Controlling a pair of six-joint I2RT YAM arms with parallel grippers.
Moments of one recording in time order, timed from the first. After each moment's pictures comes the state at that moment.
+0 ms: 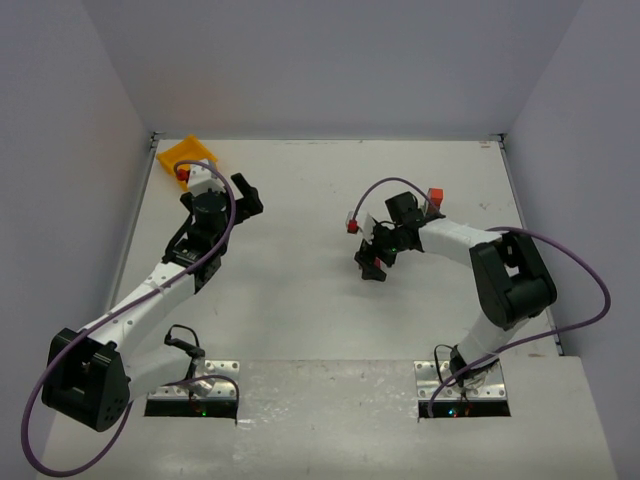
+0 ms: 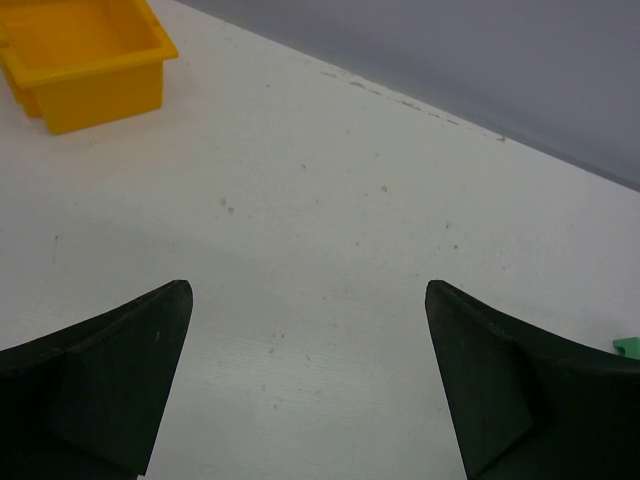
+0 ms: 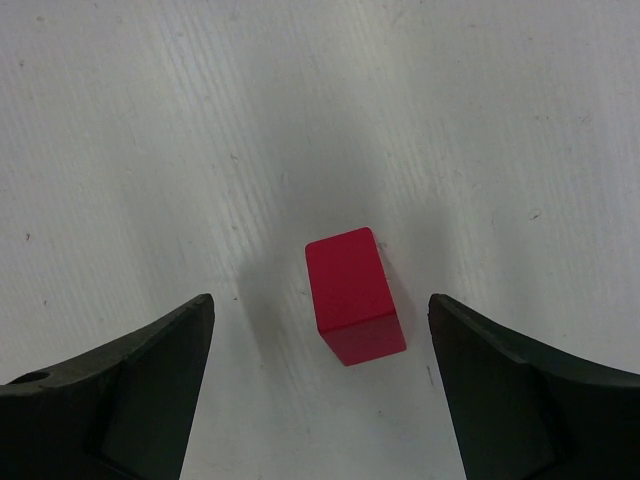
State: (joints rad) left arm -0.33 1.09 0.69 0.13 -0.41 -0.49; right arm 0.38 1.69 0.88 -0.29 -0.56 -0.72
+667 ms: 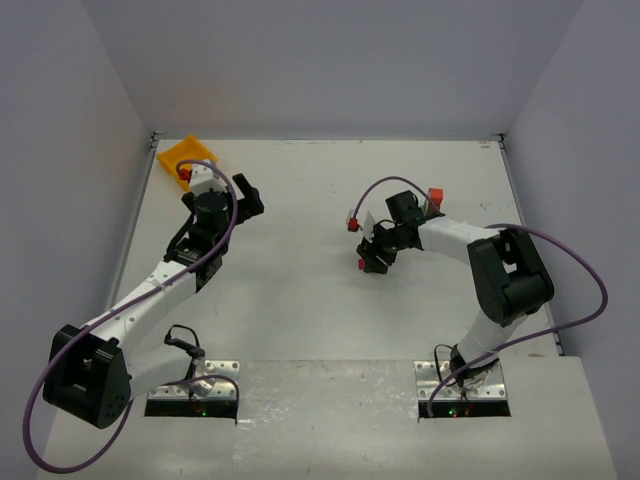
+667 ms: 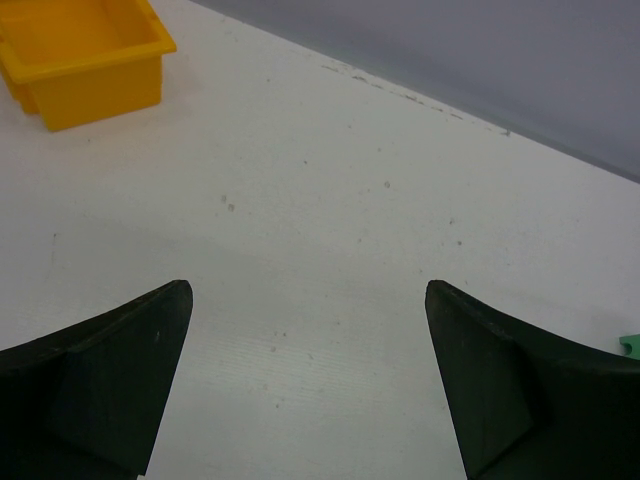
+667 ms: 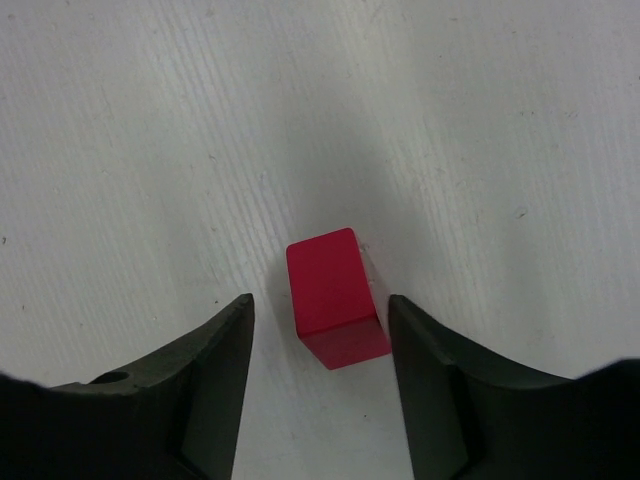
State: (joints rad) left arm -0.33 1.10 0.69 0.14 -0.41 -0.48; right arm 0.36 1.72 0.89 -0.28 -0.56 -0.72
